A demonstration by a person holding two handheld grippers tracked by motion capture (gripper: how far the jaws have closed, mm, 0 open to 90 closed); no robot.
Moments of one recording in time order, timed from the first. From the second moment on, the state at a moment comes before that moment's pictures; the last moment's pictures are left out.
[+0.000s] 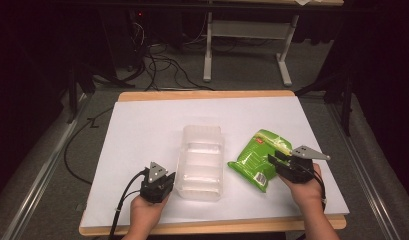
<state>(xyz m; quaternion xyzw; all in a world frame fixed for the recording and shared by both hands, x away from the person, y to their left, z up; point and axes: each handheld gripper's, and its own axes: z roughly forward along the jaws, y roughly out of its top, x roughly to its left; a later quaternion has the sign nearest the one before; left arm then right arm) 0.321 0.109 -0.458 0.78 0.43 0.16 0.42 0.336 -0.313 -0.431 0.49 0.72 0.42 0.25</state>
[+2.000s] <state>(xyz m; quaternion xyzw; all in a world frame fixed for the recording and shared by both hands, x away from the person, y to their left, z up) 0.332 0.130 -0.444 0.76 0.45 0.14 0.46 0.370 -0.338 -0.441 0.55 0.66 0.50 0.16</state>
